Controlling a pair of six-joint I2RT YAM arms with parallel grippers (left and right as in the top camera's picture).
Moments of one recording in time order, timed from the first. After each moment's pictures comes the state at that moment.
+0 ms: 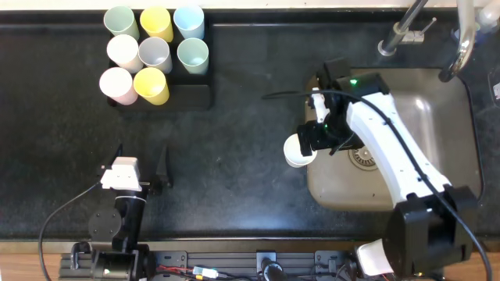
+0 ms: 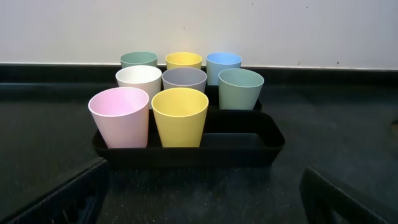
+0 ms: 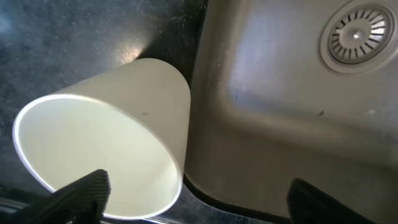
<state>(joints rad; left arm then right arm) -0.03 0.01 0.01 -0.08 0.05 -0.04 0.27 1.68 1.31 -1.29 -0.11 0.06</state>
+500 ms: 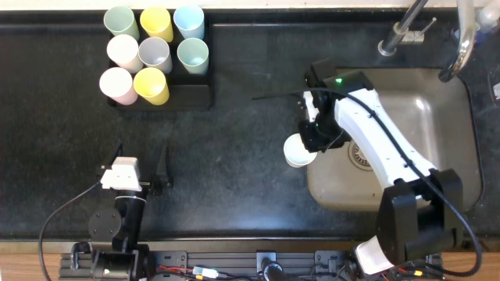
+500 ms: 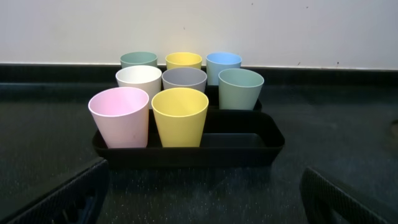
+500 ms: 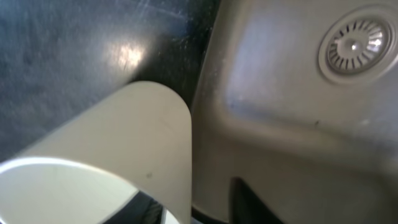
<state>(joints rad) -0.03 0.01 0.01 -0.08 0.05 -0.04 0.31 1.74 1.31 -1.23 -0.07 0.08</state>
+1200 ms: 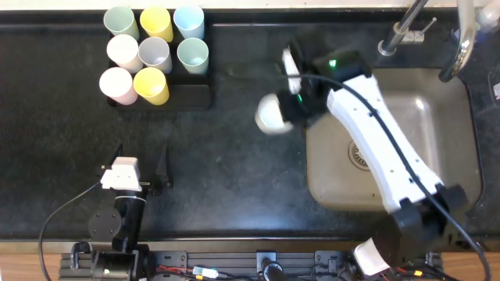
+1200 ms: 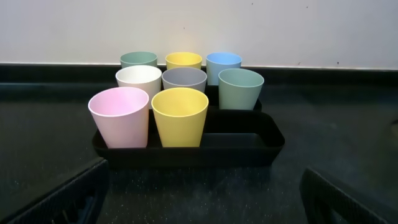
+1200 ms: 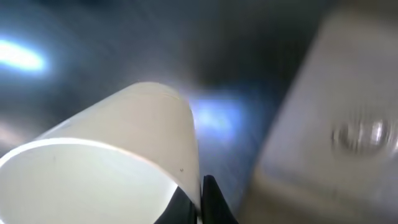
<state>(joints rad) -0.03 0.01 0.01 -0.08 0.05 -0.04 0.42 1.76 1.72 -1.28 -0.17 0.14</state>
